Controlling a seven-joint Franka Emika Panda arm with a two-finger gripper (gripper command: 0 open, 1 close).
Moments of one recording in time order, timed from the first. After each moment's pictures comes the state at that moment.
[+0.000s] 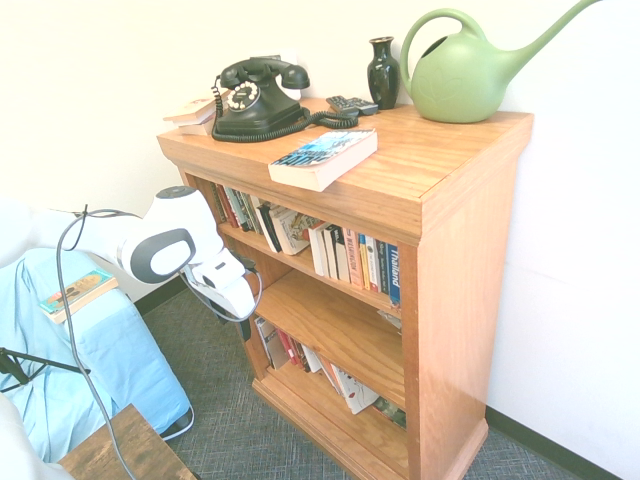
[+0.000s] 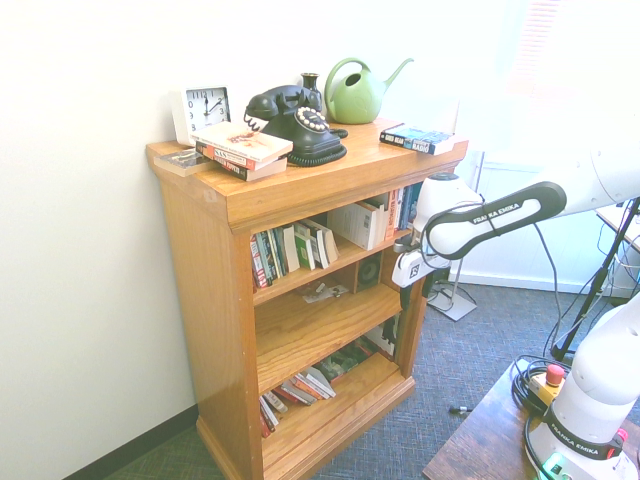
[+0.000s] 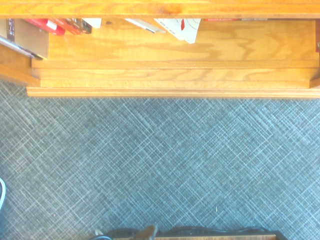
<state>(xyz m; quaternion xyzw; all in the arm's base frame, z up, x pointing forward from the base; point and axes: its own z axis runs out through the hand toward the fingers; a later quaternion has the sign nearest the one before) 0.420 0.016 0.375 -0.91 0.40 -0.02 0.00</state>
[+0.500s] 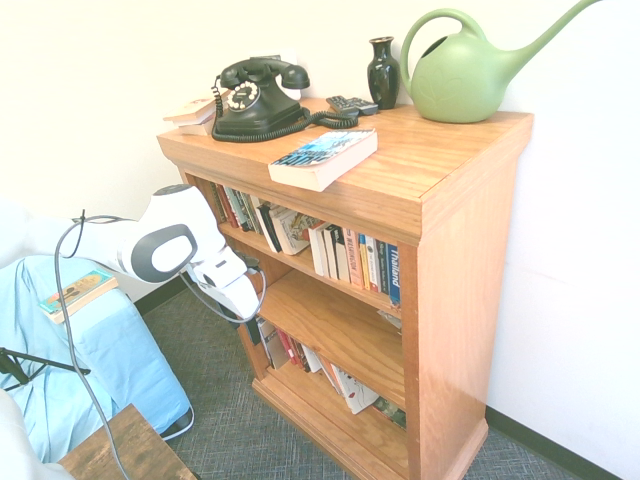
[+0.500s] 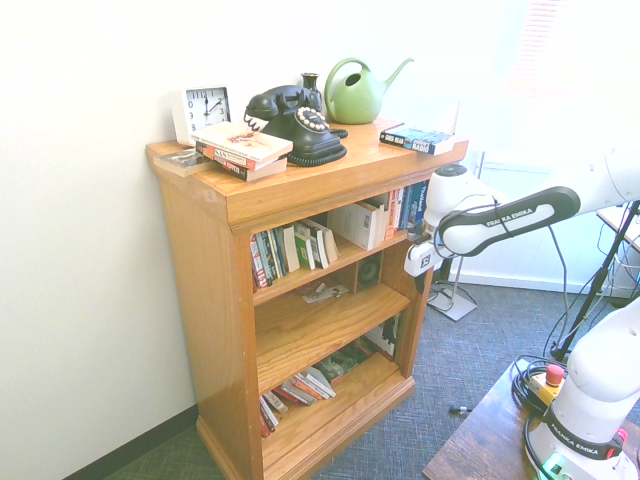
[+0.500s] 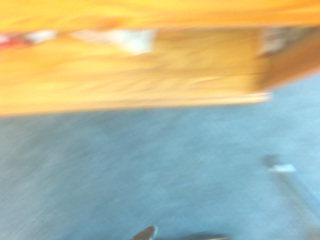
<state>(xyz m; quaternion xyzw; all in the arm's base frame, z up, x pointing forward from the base) 0.408 -0.039 0.408 -0.88 0.45 -0.09 -0.09</state>
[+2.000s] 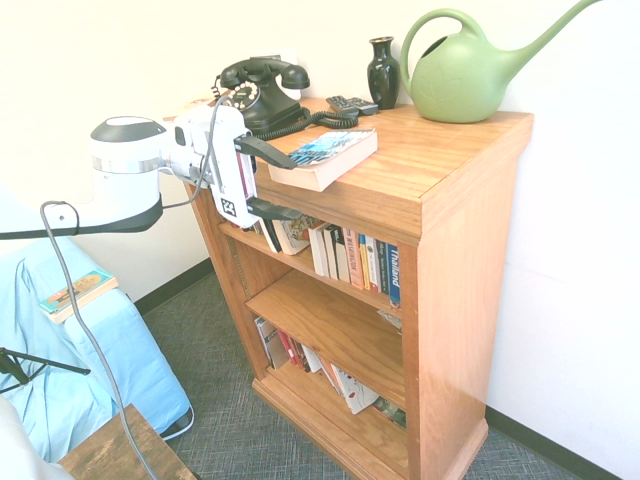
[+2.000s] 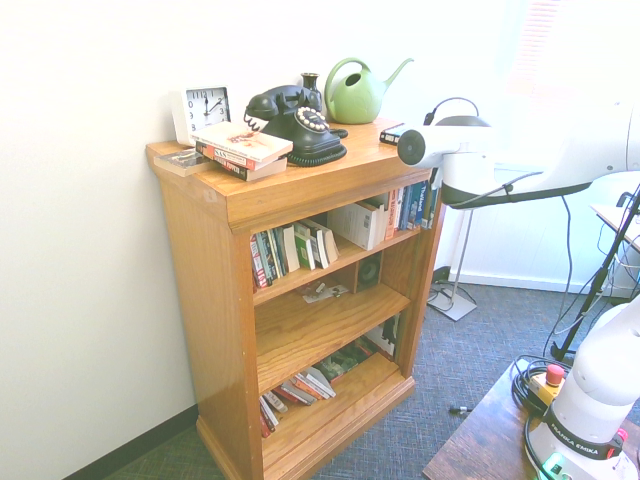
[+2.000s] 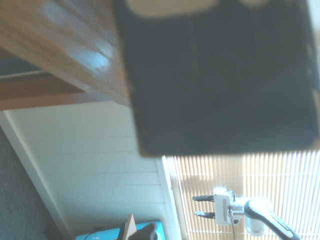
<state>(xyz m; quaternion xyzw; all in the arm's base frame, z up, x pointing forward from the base) 0.462 -0.046 0.600 -0.71 0.28 -0.32 -0.57</state>
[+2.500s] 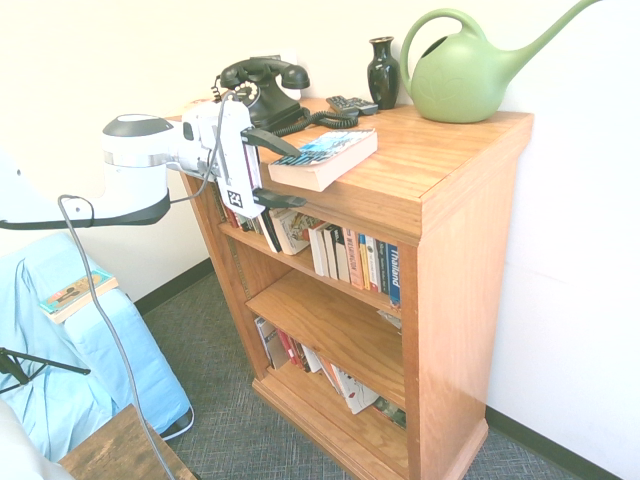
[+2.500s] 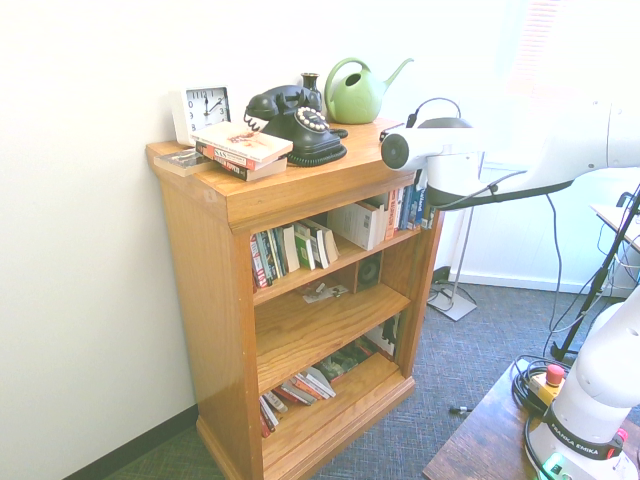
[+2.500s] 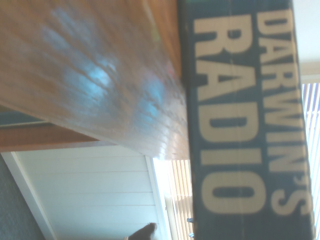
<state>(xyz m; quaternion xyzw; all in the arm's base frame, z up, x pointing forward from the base) 0.490 -0.031 0.600 -0.71 0.26 -0.33 -0.57</state>
